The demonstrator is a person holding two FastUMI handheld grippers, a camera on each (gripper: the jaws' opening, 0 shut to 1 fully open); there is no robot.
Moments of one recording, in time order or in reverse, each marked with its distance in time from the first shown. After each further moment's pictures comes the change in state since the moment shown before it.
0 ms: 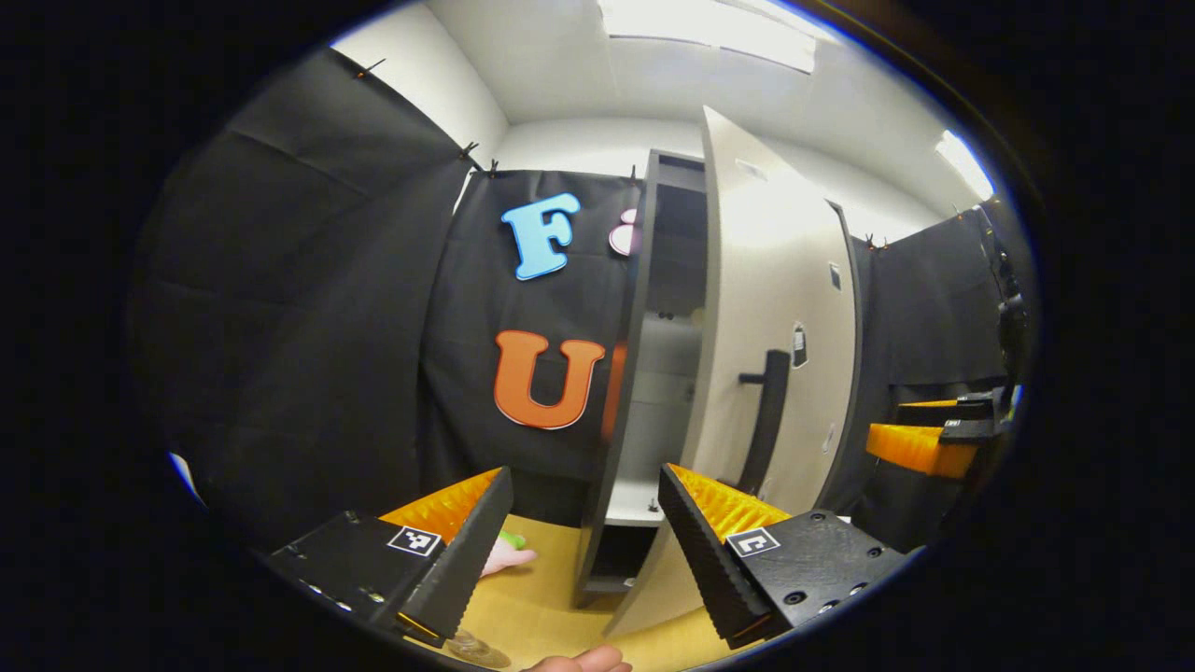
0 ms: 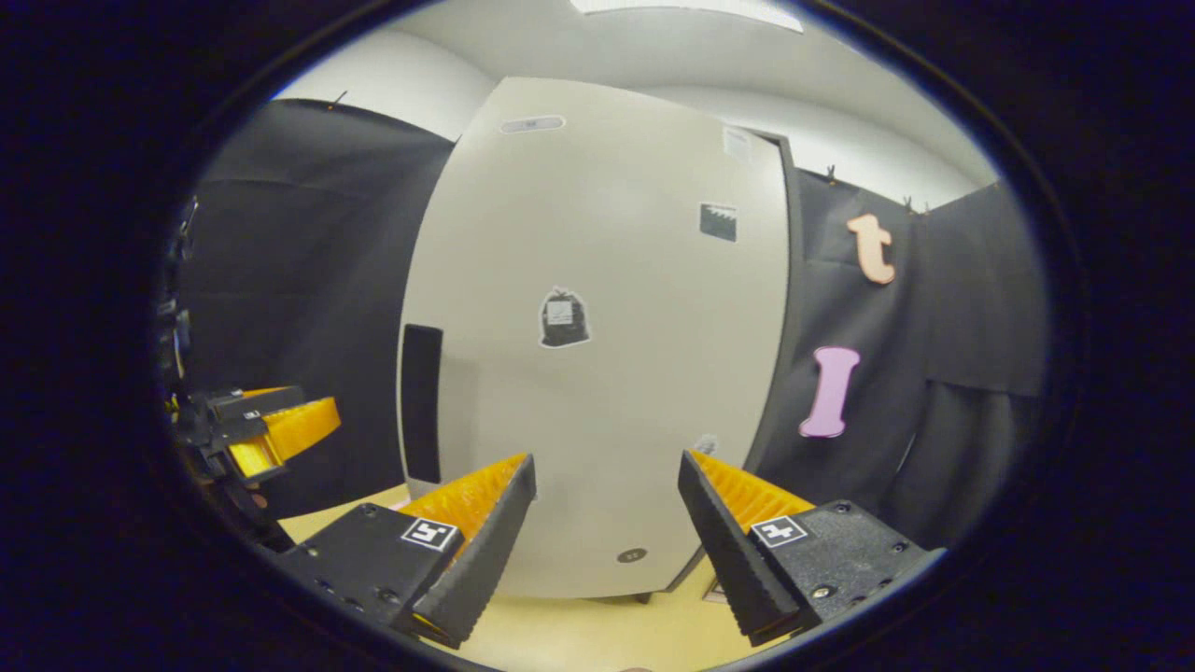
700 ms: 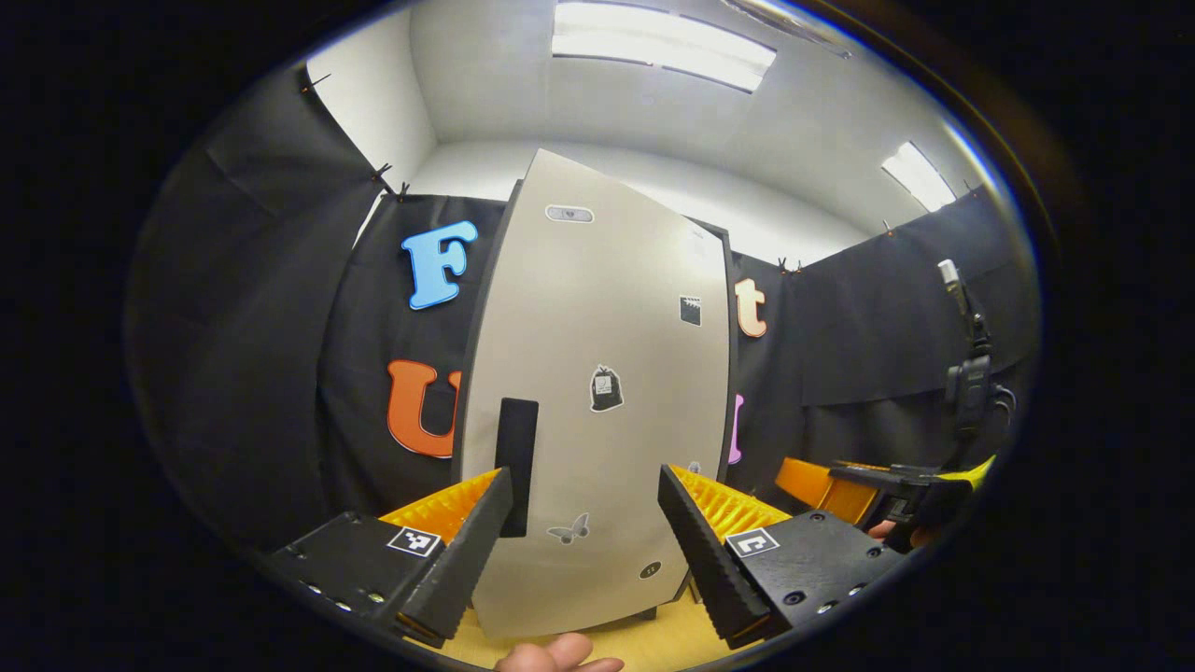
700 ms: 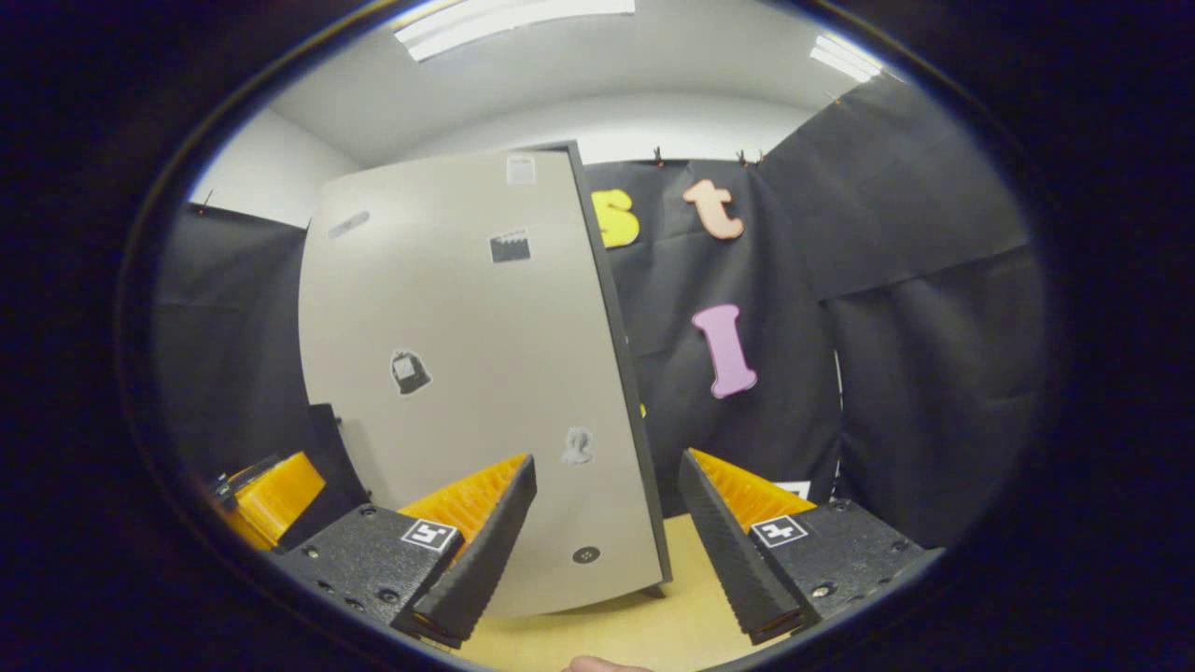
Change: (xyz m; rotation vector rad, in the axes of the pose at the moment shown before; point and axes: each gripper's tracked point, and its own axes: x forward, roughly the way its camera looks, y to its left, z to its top) left arm -0.012 -0.124 0.013 0.016 -0.092 -0.223; right arm -0.050 -0.077 0.004 0.362 -0.204 -0.243
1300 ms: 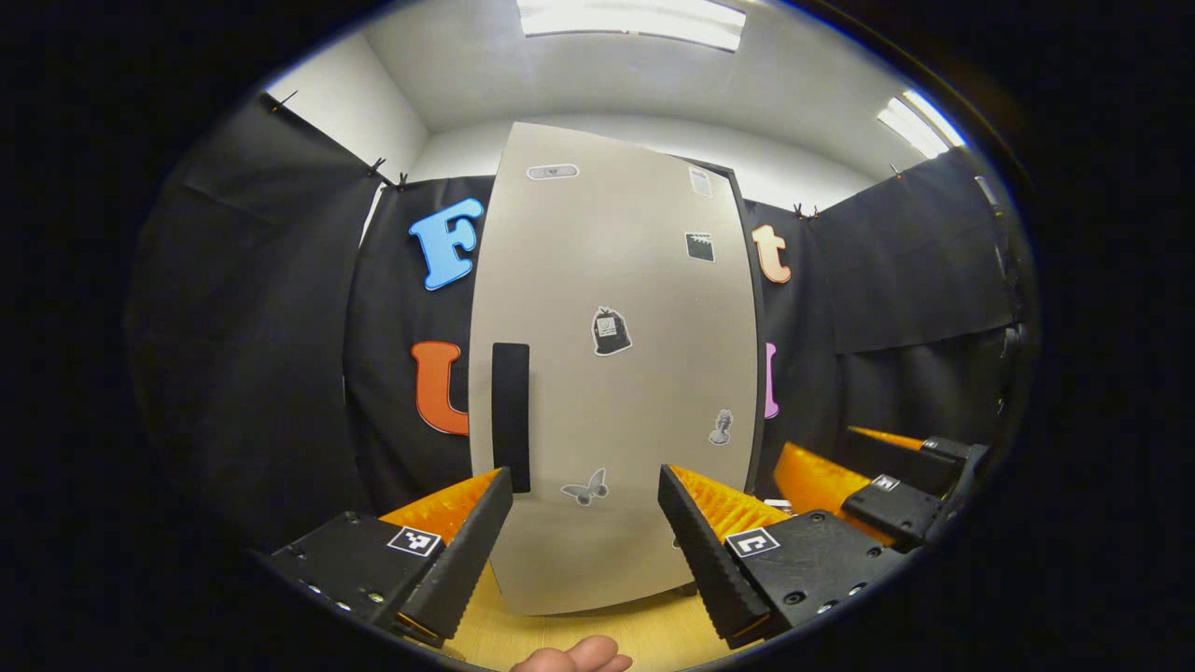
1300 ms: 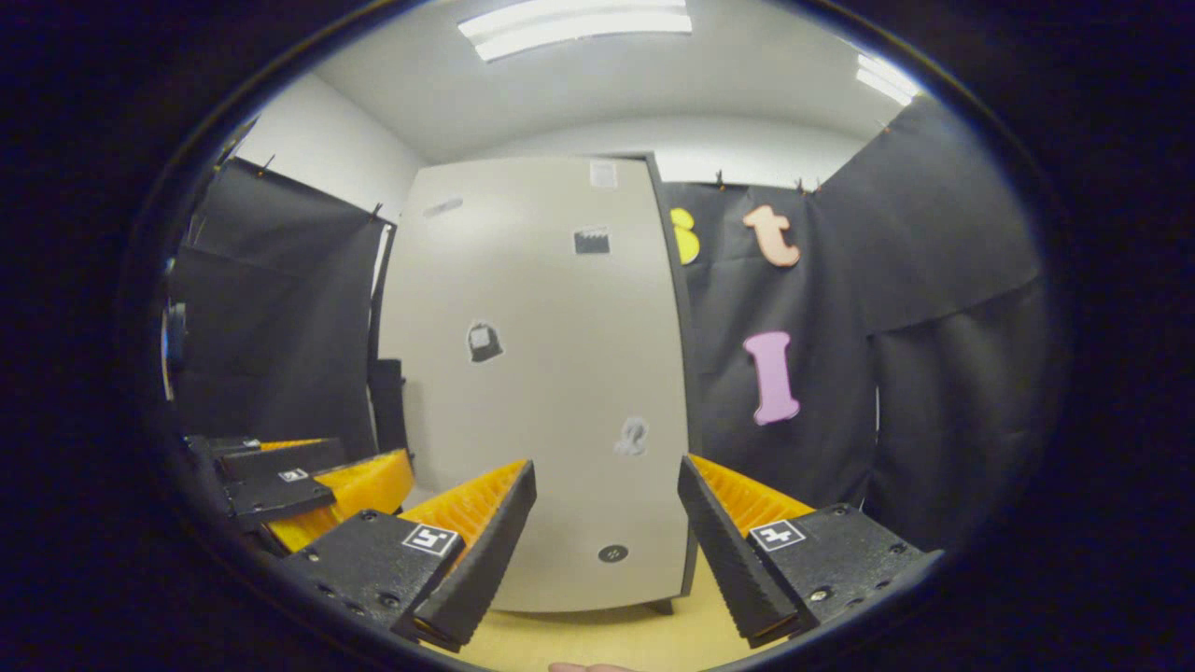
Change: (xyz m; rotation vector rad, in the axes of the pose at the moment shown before) left arm 0.010 0.002 -0.041 0.127 0.108 0.088; right arm 0.000 0.051 -0.086 -0.084 0.172 0.204
